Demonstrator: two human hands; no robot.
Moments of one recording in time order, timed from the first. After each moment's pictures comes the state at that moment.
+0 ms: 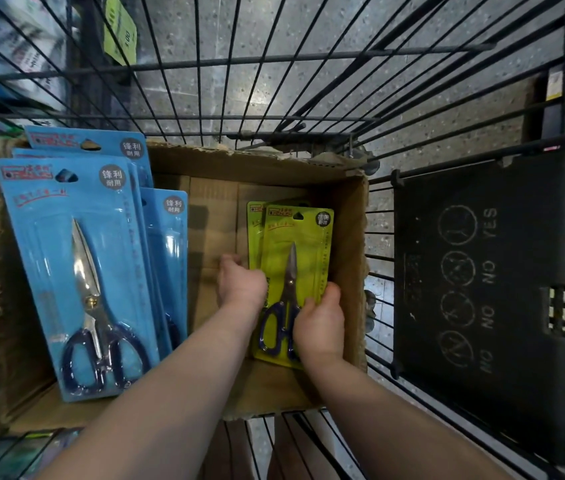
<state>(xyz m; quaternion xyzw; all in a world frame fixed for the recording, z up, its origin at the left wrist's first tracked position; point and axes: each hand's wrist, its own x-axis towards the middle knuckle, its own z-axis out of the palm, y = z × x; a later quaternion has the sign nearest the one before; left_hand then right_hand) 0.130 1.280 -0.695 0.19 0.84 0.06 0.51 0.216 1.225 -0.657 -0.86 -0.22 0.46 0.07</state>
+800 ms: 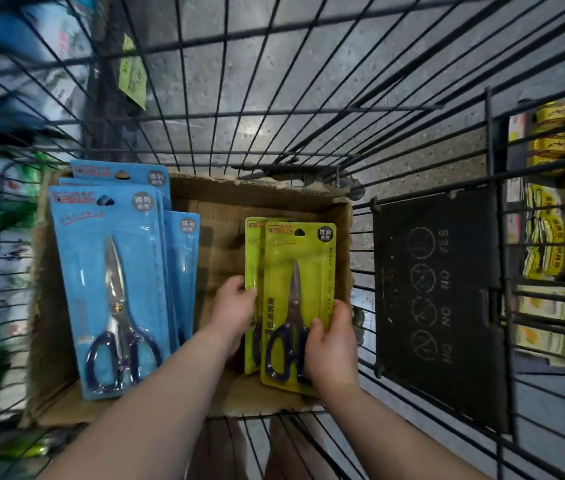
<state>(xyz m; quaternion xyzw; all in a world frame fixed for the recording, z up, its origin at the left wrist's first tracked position) 0.112 1.274 -0.644 0.20 0.74 0.09 0.64 0.229 1.215 -0.602 -0.85 -0.27 0.44 0.08</state>
